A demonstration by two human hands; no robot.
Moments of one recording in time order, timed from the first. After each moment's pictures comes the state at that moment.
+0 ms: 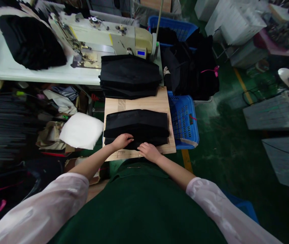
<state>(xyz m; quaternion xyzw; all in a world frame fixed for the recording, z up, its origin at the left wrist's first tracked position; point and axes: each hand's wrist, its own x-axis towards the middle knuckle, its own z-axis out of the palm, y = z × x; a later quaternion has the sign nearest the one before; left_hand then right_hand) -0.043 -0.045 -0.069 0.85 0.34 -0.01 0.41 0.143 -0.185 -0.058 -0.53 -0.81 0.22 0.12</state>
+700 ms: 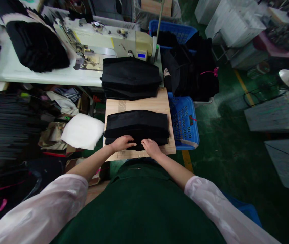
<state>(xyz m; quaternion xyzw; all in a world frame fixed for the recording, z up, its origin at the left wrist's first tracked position) -0.046 -0.048 -0.055 0.89 0.25 -0.02 0.38 0.145 -0.168 -0.062 -0.65 -0.72 0.22 0.09</state>
